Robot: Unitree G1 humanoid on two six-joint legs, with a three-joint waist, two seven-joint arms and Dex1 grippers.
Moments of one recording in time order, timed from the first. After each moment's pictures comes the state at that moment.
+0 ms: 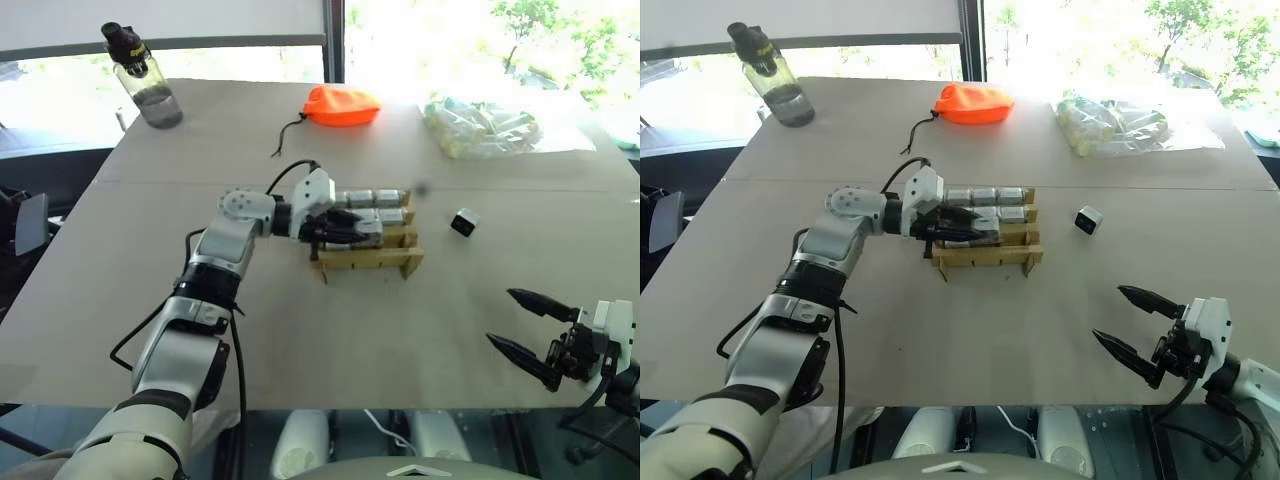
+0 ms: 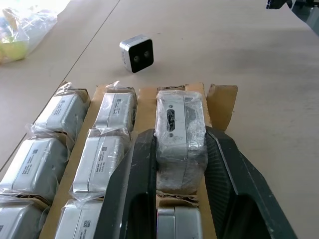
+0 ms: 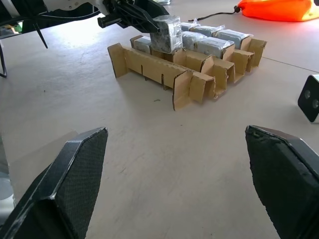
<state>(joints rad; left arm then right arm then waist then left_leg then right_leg) -0.83 0.45 -0.19 0.52 -0.18 0.08 -1.37 0.39 -0.62 -0.30 -0.30 0.67 -0.01 1.08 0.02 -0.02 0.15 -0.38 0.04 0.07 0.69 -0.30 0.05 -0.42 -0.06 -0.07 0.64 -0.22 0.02</state>
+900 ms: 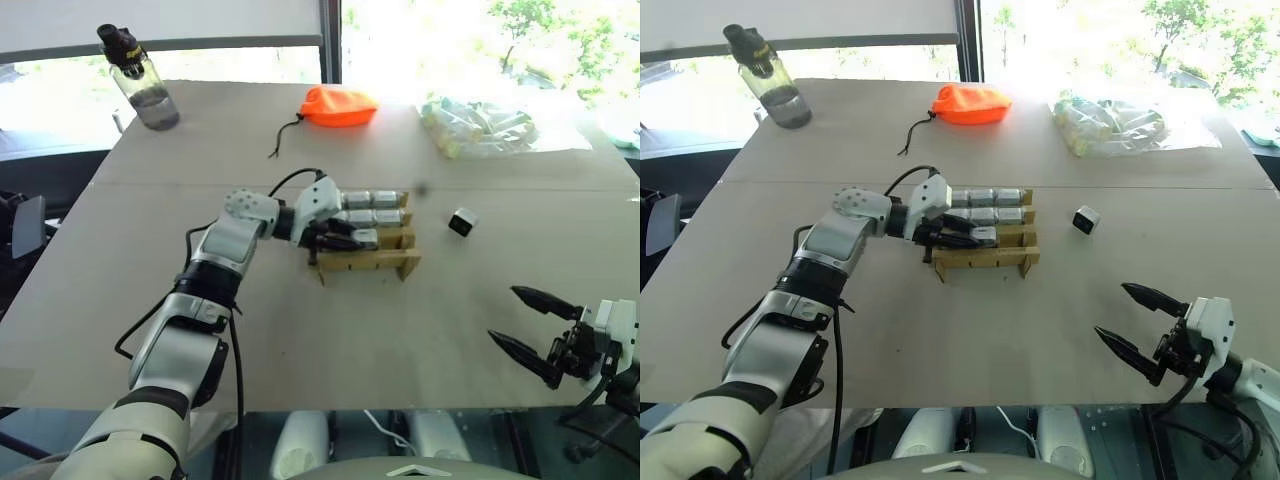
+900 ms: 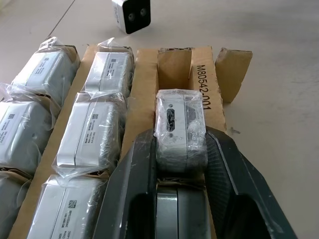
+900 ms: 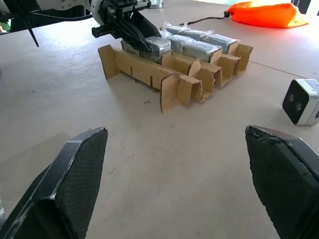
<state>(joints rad) -0.84 0.47 -0.24 0.51 -0.11 0.16 -1.35 0.38 -0.59 -0.32 -0.30 0.64 -0.02 1.08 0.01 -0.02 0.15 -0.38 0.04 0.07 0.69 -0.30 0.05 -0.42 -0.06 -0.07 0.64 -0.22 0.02</state>
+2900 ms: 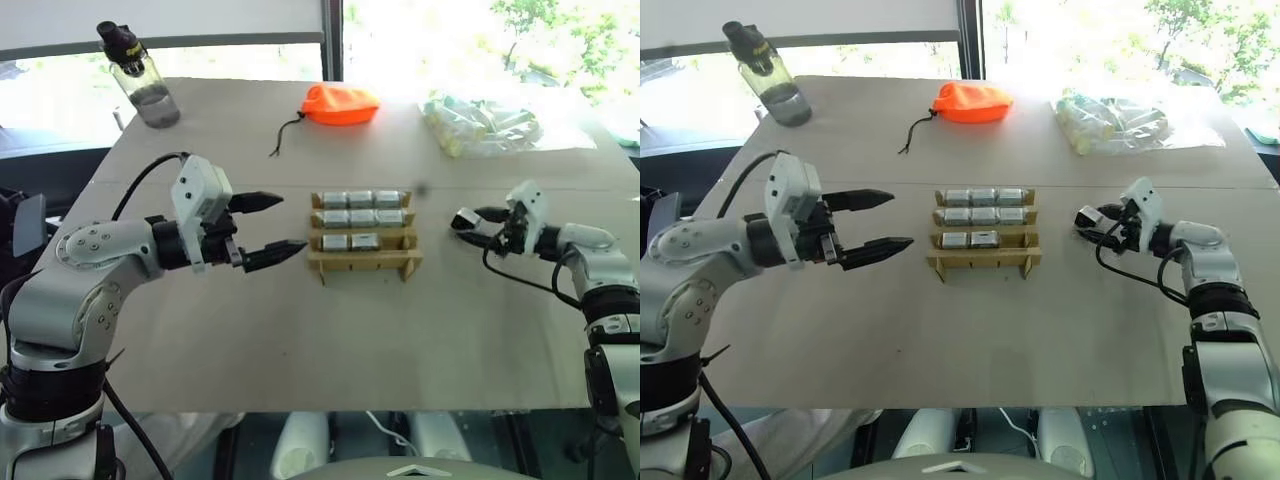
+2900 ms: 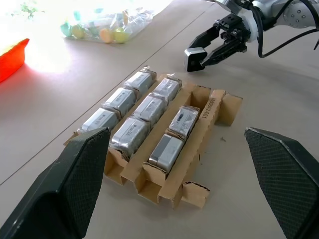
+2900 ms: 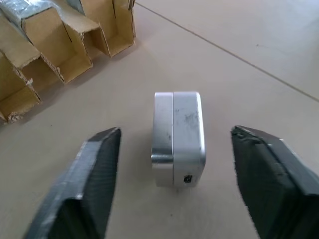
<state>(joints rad) -0.32 0.85 0.23 -0.42 -0.62 0.73 -0.98 -0.73 -0.60 -0.04 0.85 0.21 0.02 1.13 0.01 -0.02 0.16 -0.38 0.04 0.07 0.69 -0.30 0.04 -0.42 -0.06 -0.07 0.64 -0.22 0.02</state>
